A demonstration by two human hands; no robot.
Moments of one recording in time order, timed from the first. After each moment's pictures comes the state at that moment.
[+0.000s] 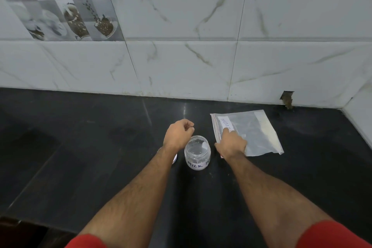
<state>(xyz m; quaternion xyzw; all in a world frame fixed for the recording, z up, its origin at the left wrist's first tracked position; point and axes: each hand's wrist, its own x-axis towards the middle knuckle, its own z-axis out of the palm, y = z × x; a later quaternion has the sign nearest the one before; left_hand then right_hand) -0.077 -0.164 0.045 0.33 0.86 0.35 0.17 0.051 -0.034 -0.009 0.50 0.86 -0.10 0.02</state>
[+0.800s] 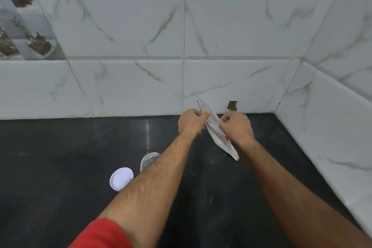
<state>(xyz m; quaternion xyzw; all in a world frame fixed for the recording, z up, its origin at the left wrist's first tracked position) 0.037 -0.022 0.116 0.32 0.78 0.47 0.26 0.166 0.048 0.116 0.52 0.81 -0.21 -0.20</state>
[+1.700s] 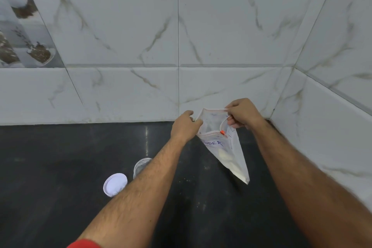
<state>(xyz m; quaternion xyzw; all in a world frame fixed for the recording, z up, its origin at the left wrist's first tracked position) 0.037 -0.026 0.125 0.40 0.80 0.38 0.22 0.189 0.094 0.172 0.51 0.71 -0.43 -0.22</state>
